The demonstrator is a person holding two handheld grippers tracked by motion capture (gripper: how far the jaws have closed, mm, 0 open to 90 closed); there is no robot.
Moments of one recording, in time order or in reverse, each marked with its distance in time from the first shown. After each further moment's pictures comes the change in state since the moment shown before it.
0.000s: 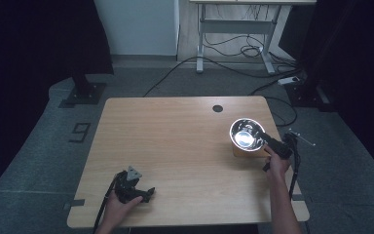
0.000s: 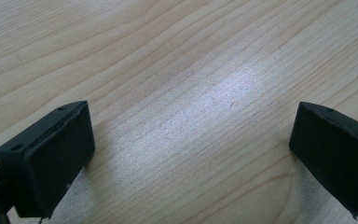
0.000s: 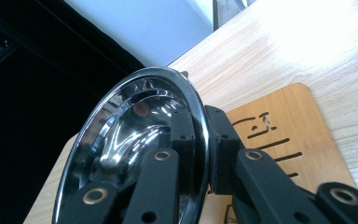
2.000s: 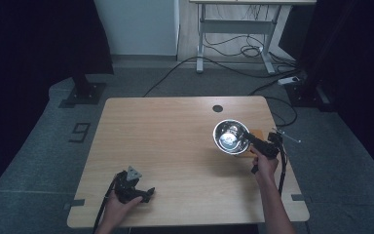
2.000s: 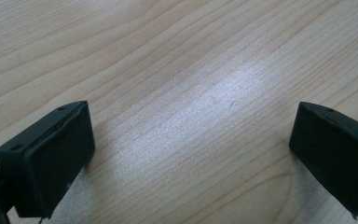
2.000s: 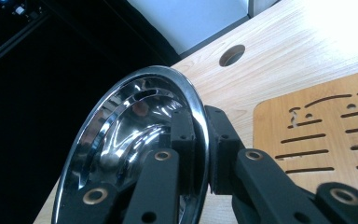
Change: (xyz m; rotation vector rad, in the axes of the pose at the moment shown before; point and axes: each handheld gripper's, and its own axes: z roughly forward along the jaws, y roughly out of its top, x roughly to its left) left arm 0.000 0.000 0.000 0.001 0.001 0.001; right arm 0.050 -0.022 0.008 0.087 0.096 -0.073
